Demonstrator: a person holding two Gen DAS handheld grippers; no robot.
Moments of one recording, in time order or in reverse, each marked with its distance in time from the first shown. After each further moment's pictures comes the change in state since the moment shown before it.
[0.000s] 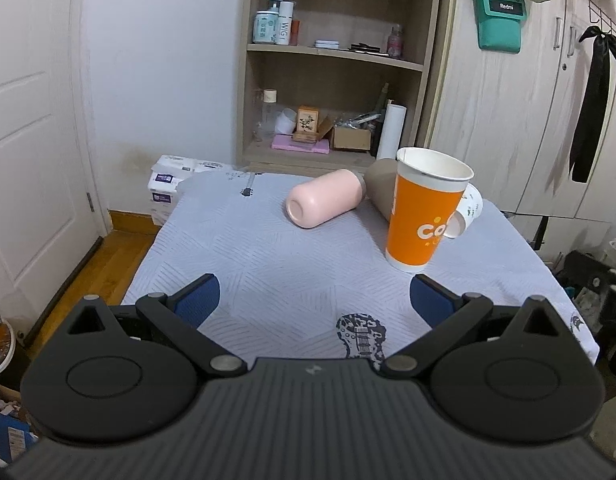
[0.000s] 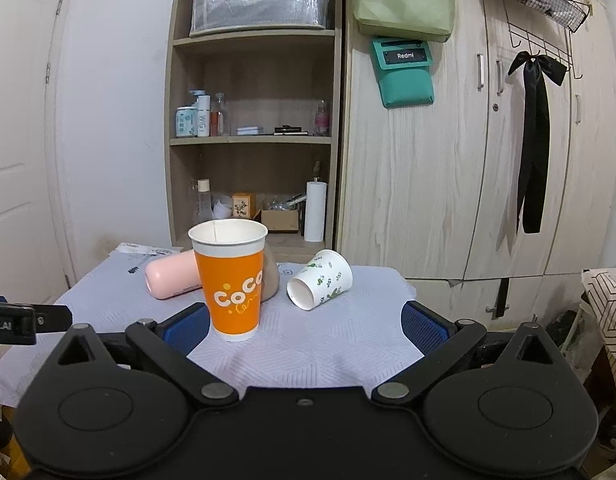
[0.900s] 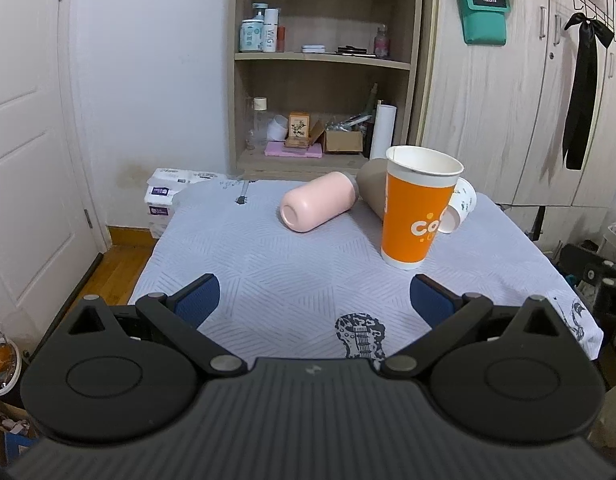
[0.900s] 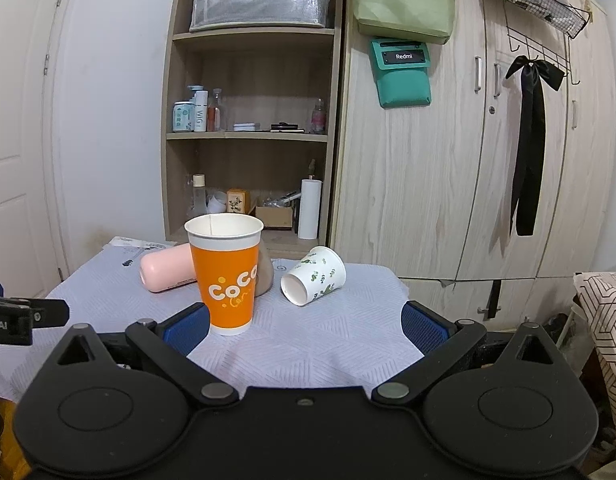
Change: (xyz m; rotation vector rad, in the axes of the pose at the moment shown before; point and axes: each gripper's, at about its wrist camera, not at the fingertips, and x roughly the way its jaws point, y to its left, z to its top) left arm -0.006 -0.006 -0.002 0.062 -0.018 -0.003; right arm -0.002 0.001 -0.002 -0.020 0.006 -0.025
